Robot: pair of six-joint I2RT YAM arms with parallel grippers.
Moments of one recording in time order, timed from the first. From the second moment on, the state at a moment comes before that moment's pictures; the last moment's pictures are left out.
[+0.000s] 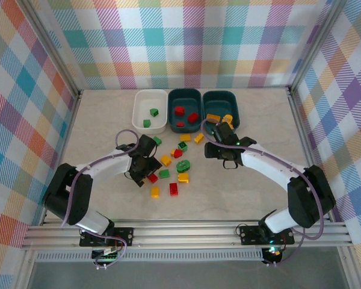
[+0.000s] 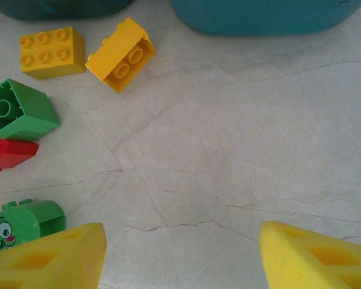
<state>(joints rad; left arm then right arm) -0.52 1.53 0.86 -0.67 0.05 -1.28 0.60 1.46 0.98 -0.52 0.17 0.49</state>
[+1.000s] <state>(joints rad) -0.52 1.75 1.44 -0.75 -0.04 -1.02 0.50 1.32 0.89 -0.54 0.22 0.51</state>
